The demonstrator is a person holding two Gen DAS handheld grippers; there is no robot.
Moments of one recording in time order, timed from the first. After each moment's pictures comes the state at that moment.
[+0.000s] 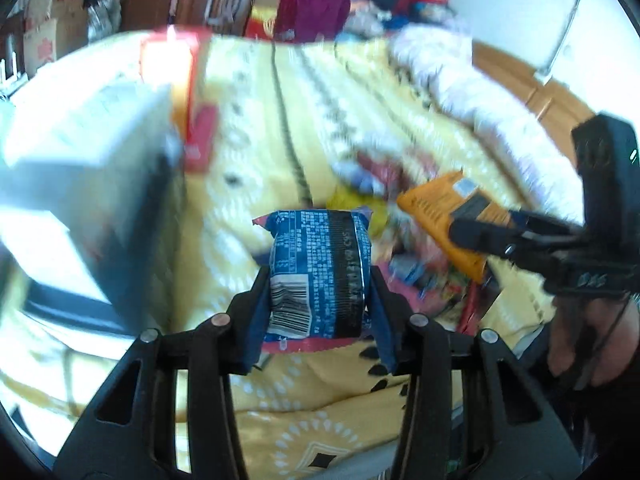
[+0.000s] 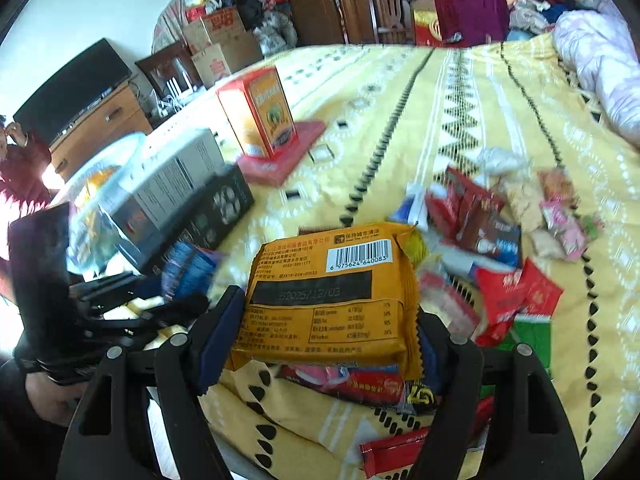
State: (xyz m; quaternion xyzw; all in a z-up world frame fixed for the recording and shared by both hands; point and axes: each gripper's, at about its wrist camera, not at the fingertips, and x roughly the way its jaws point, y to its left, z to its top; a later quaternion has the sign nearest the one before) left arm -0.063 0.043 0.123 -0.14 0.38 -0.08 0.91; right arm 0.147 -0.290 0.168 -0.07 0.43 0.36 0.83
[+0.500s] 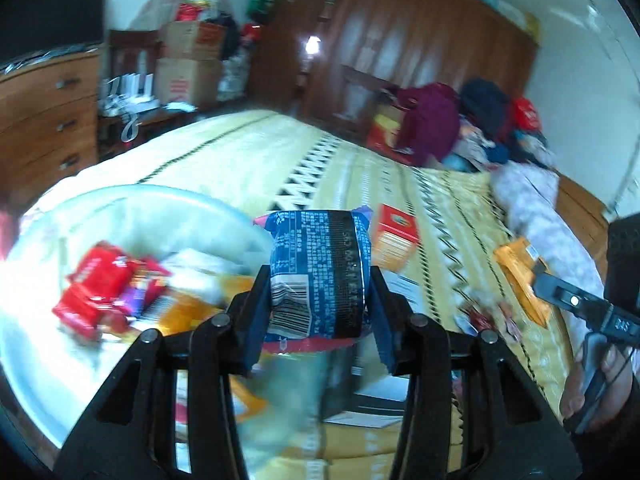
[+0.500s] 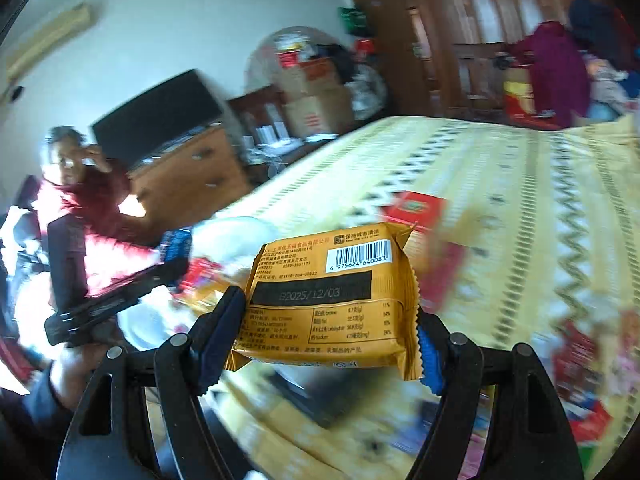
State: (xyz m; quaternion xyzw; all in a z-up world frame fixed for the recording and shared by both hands) left arm -0.143 0.271 0.230 -0.21 0.26 0.14 0.93; right arm 0.121 -0.116 0.295 -0.03 0.34 0.51 0.79
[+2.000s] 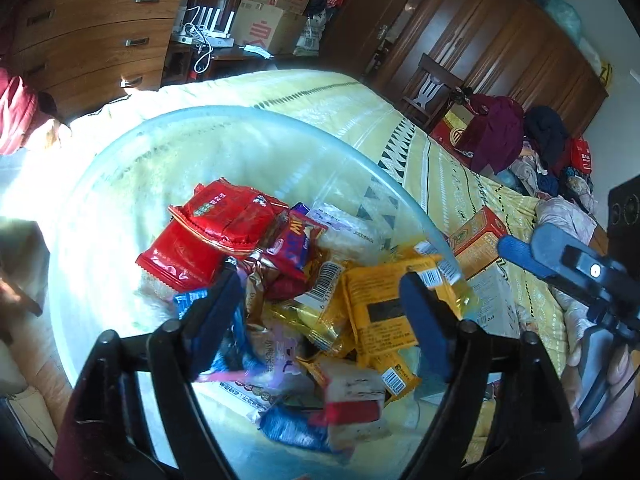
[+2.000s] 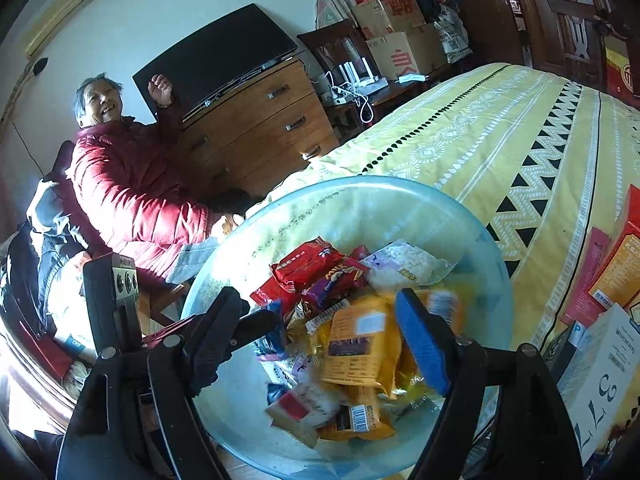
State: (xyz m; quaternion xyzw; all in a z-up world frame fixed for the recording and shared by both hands) left arm -0.200 0.373 0.171 -0.31 0.31 0.19 0.88; right arm 0.050 0.118 0.248 -0.05 0.41 0.60 0.69
